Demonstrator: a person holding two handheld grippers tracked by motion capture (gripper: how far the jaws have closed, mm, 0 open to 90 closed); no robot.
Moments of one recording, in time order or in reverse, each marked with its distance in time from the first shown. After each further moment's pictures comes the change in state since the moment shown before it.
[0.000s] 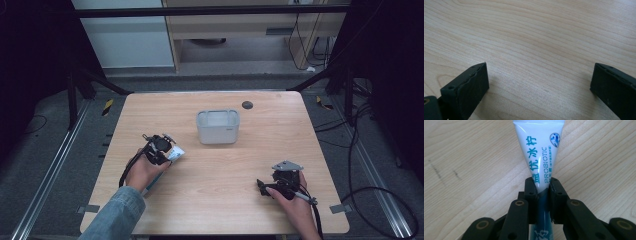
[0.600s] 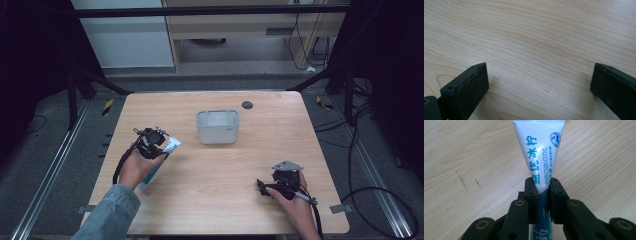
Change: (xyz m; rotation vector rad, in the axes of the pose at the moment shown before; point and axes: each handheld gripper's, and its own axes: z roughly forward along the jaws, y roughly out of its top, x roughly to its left) left arm 0.010 0.004 -0.027 -0.103 -0.004 -0.005; right arm 0.000 0.000 0.000 0.001 -0.001 0.000
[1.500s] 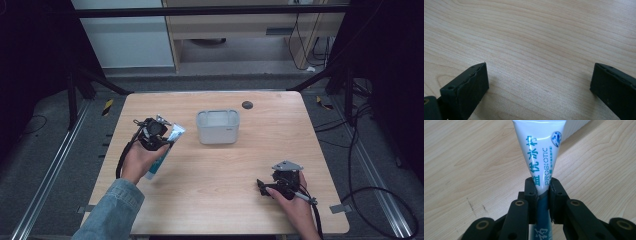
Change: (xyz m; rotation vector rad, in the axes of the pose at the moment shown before) left arm -0.006 0.024 -0.023 -0.140 0.002 0.016; right arm 0.000 0.000 0.000 0.000 0.000 0.003
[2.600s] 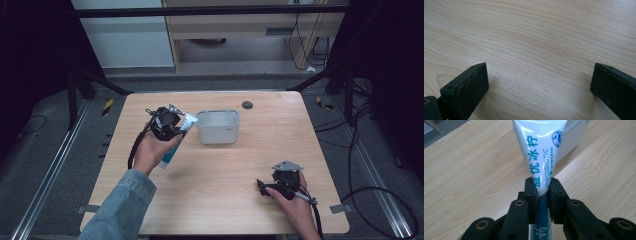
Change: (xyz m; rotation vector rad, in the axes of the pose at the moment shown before) left arm -0.020 0.044 -0.007 -0.067 -0.011 0.045; right arm 0.000 0.000 0.000 0.001 0.000 -0.001
